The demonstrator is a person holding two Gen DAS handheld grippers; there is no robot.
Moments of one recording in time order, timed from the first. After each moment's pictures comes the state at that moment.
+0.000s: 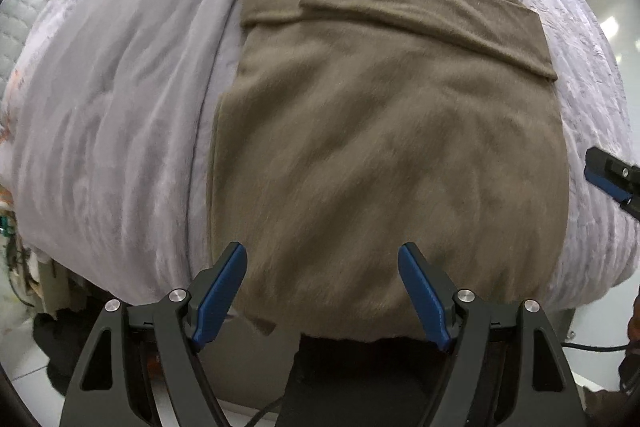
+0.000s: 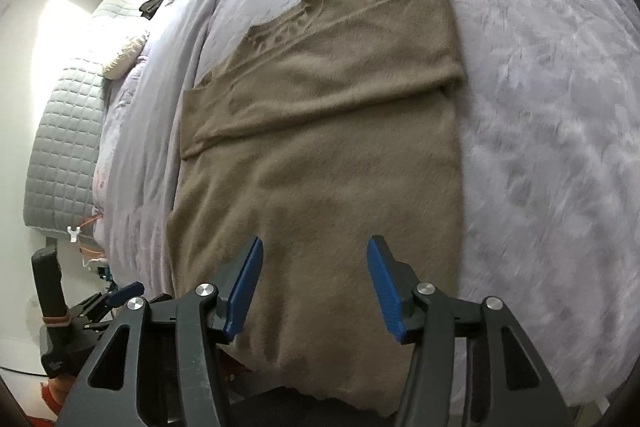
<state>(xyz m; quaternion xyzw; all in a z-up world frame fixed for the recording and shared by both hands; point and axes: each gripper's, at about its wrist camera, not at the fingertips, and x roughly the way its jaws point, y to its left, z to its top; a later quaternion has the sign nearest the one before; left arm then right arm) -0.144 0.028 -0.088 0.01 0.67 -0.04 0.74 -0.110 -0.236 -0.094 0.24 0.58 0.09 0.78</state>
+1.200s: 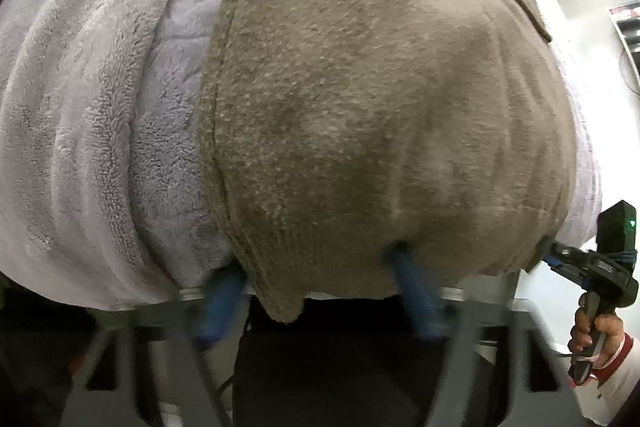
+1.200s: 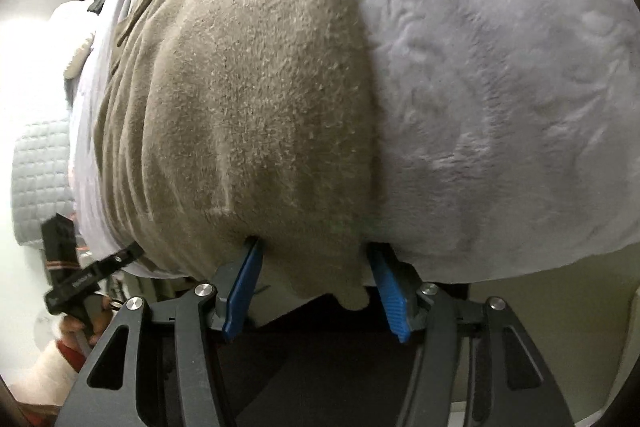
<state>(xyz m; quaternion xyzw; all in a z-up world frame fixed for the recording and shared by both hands) -0.219 0.118 -0.213 -0.11 0.69 -0.16 0.70 -0.253 -0.241 -0.231 0.33 0.63 0.05 0.70</state>
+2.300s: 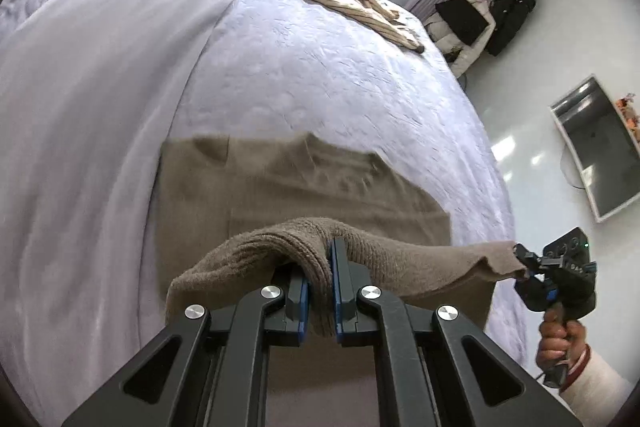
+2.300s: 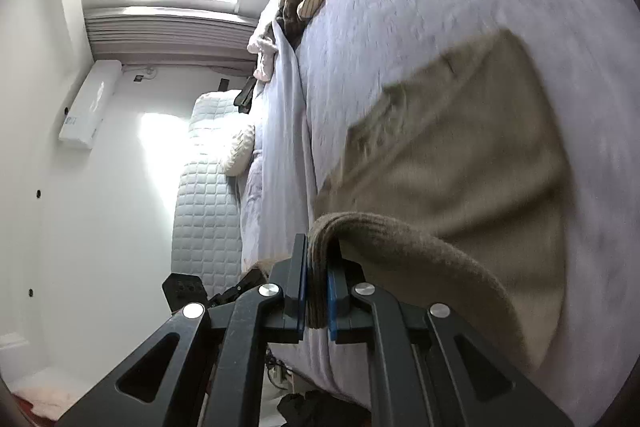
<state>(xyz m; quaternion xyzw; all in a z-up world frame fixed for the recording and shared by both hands) 0.052 0.088 -0.038 -0.18 0.51 -0.20 0.81 0.008 -0.324 -0.073 0.49 0.43 0.22 0.73</state>
